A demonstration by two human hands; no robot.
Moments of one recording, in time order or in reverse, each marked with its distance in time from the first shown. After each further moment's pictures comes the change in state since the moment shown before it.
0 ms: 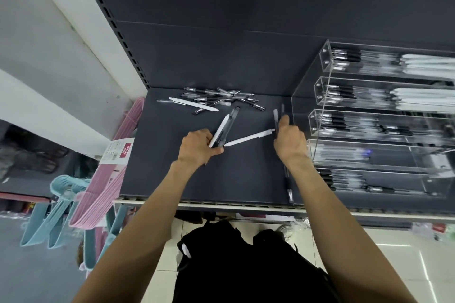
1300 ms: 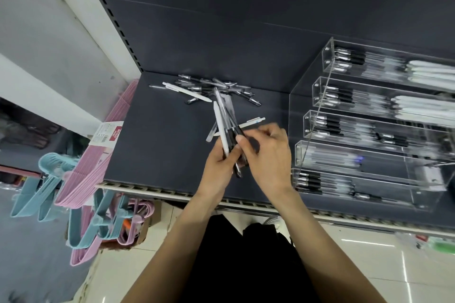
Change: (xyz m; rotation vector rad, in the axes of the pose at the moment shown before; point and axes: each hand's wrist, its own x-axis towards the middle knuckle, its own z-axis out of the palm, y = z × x) left_hand -0.080 0.075 0.047 -1.227 0.026 -0.034; right_hand -0.078 -0.020 -0.034 0.520 0.296 -0.333
